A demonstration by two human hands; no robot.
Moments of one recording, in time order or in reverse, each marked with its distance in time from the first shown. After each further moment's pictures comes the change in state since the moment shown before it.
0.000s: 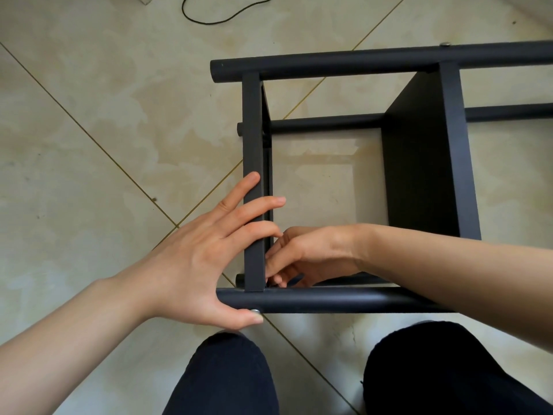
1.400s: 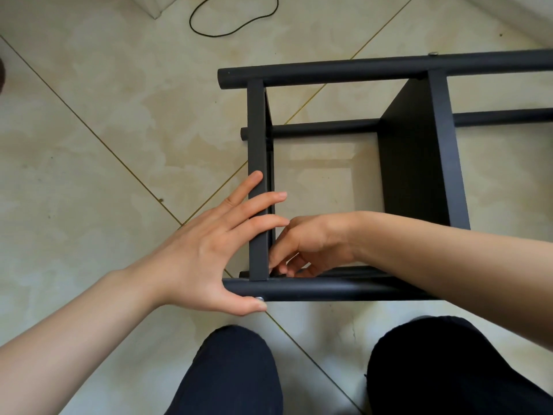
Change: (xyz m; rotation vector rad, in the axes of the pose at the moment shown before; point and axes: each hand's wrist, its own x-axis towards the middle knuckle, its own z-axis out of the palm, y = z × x) left_hand -0.004 -0.003 0.003 0.030 0.017 -0.006; right_hand -0.007 -0.014 0.009 -0.049 0.180 0.115
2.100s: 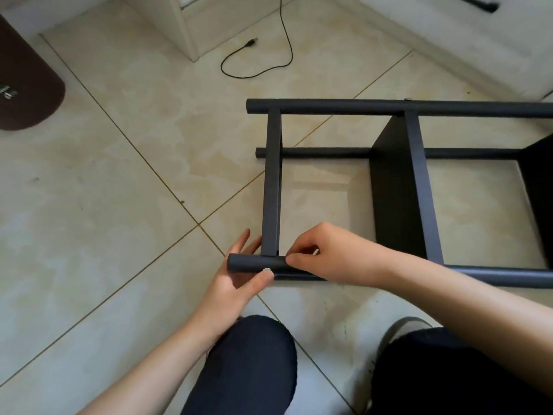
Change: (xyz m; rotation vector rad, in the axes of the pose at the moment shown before) left_hand -0.043 0.058 0.088 -1.160 0.529 -0.641; right_hand -0.063 0.027 0.048 -0.684 0.587 -0.333
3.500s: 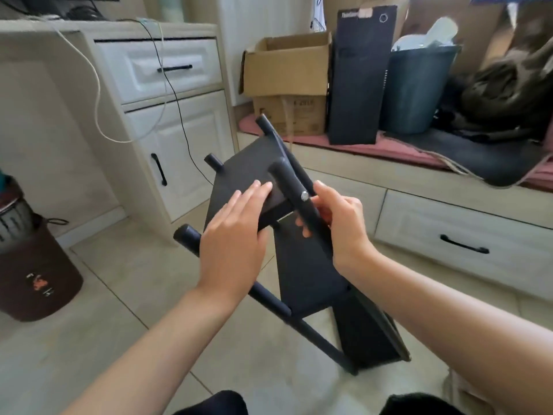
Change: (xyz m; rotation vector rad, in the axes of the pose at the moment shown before) left_hand -0.112 0.346 0.137 1.066 0.420 1.026; right_hand -0.258 -0.111 -0.146 0.946 1.049 -0.537
